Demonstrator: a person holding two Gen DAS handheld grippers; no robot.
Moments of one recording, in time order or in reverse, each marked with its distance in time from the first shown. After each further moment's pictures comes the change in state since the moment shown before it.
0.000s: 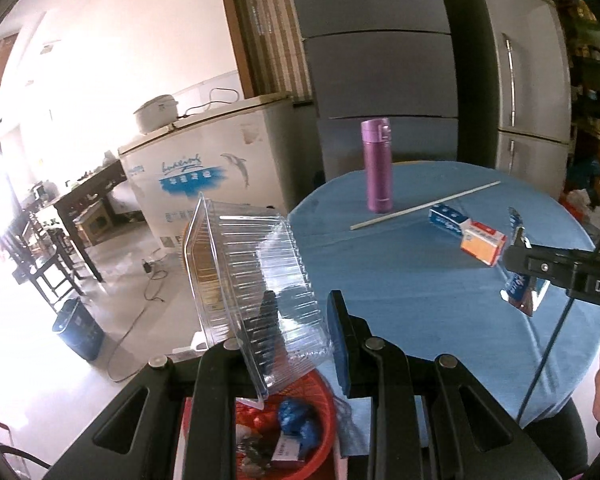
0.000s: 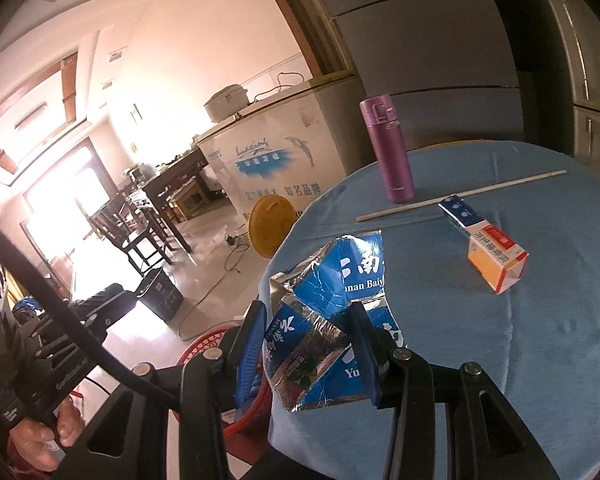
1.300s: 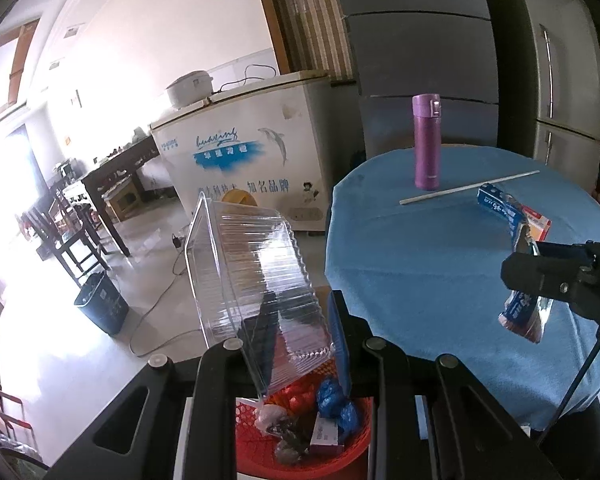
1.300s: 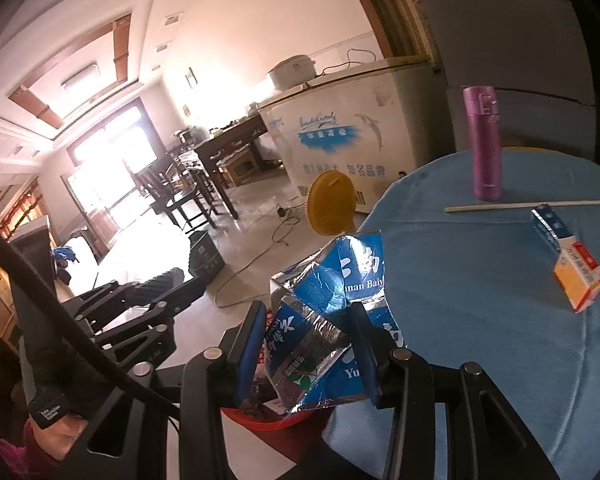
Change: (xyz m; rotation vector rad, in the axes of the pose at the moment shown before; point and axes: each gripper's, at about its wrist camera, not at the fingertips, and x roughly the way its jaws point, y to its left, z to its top) left arm 0.025 0.037 -0.022 -0.046 0.075 0.106; right arm 0.052 0.069 -0.009 -0.143 0.091 0.175
